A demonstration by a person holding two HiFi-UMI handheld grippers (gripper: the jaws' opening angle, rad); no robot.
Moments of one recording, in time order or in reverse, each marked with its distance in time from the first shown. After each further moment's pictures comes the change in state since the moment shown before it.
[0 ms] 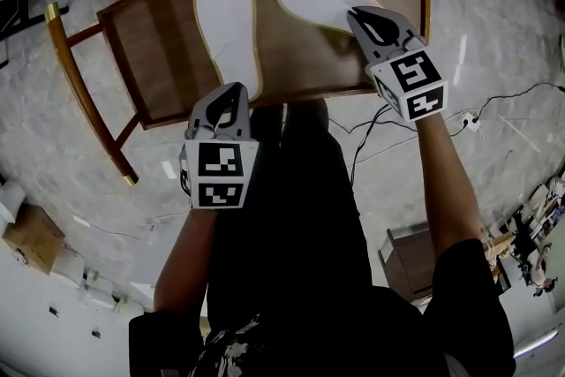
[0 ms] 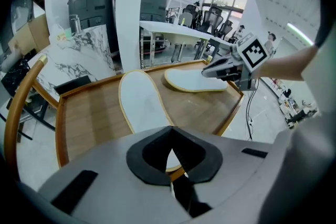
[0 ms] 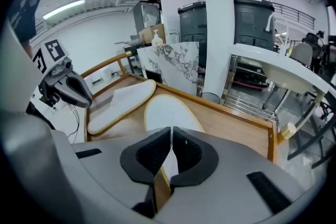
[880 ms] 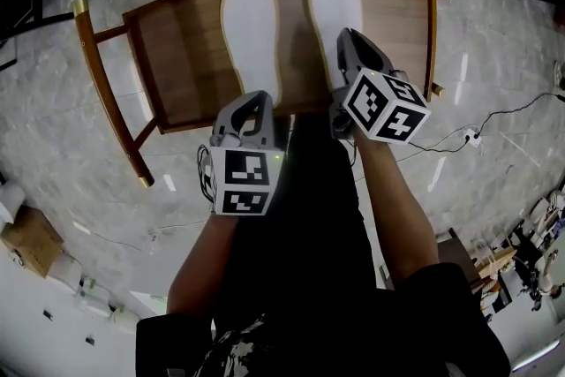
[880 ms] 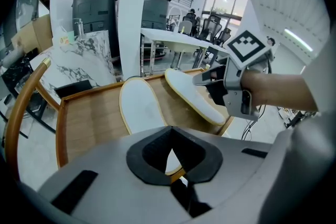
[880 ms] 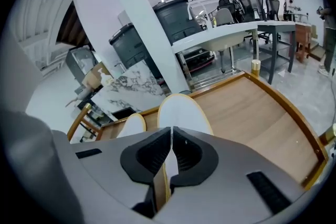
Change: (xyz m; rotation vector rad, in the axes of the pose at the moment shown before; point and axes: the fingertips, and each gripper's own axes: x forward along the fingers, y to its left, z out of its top) left arm -0.014 -0.005 0.015 -0.020 -0.074 -0.020; right arm 0.003 0.027 0.020 0.767 -0.165 -0.284
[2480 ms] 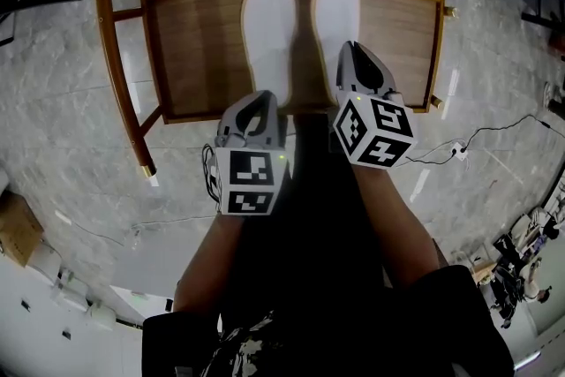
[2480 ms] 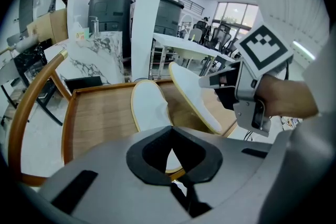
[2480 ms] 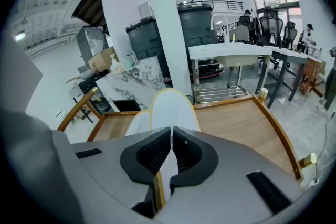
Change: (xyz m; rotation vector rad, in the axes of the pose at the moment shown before) left arm -0.016 0.015 -0.003 -0.112 -0.060 0.035; right arm -0.019 0.048 0.003 -0.245 -0.014 -0.055
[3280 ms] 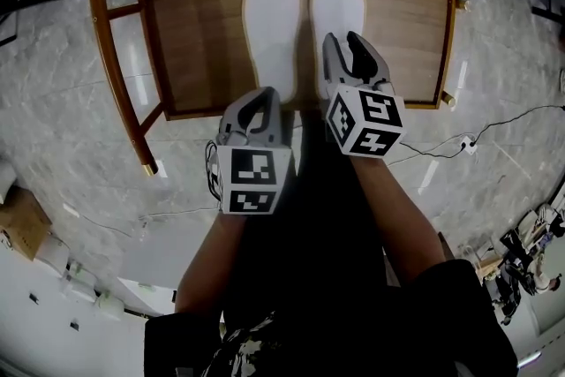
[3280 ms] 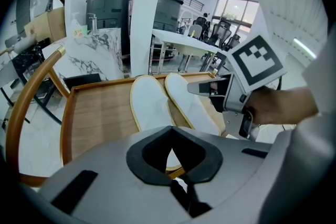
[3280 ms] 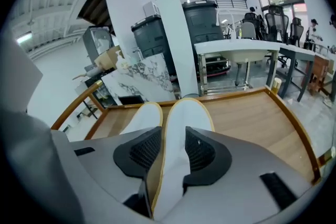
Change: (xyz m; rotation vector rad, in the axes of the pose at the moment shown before) left arm 0.007 0.001 -0.008 0.009 0.033 -0.001; right arm 0.026 0.013 -0.023 -0.020 -0.007 0.064
